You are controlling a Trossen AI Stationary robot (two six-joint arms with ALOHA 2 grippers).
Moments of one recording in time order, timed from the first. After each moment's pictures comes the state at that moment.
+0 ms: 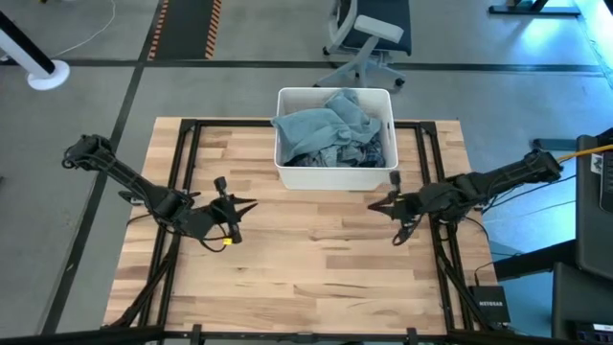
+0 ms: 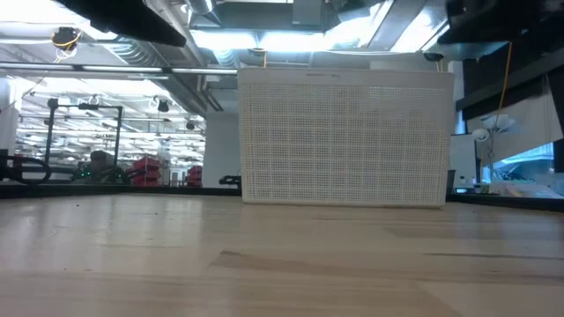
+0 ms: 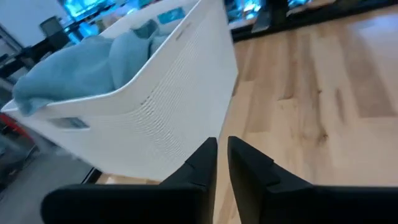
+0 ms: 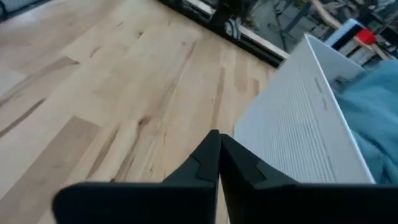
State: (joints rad) left arm -0.53 0.99 0.61 -0.13 -0.95 -0.05; right arm 0.33 0.71 0.58 -0.32 0.30 -0.33
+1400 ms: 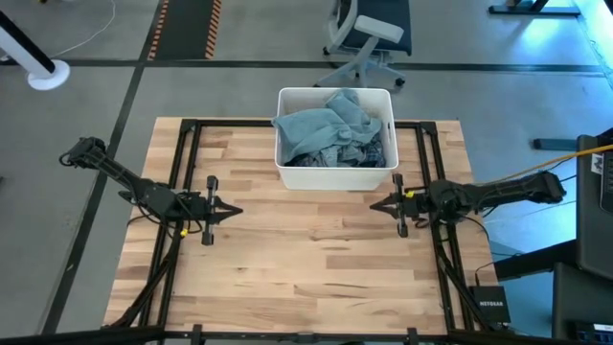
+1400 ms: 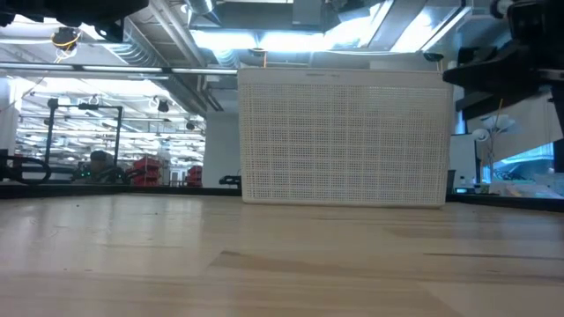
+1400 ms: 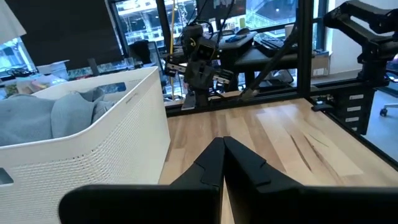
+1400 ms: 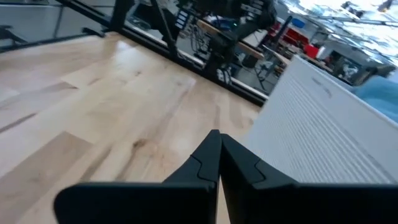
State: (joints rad) left arm -0.53 0.55 0.28 0.24 -0.58 0.14; right arm 0.12 0.40 0.08 0.19 0.01 -0.45
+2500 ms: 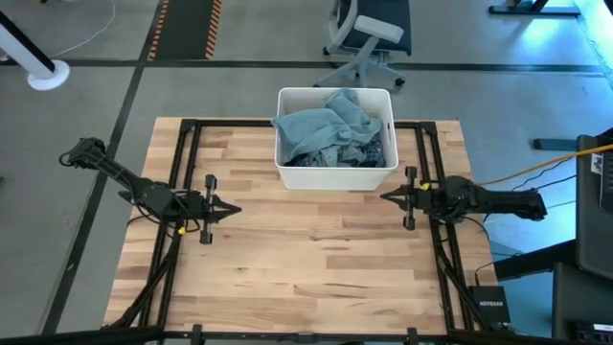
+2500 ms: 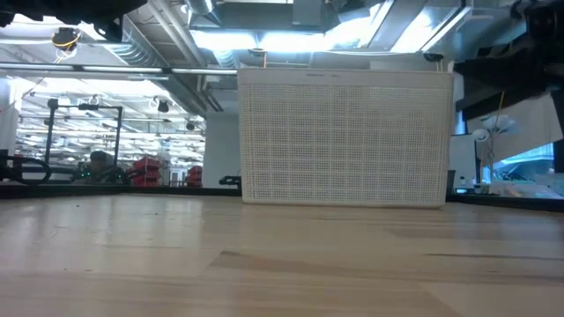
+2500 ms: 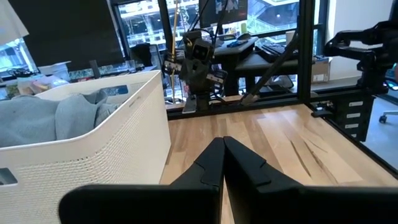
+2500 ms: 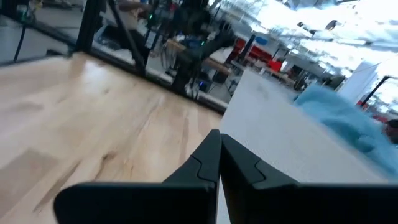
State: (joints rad) left arm -0.53 0.52 0.28 0.24 -0.58 0.14; right arm 0.03 0.00 0.06 -0.06 0.01 -0.45
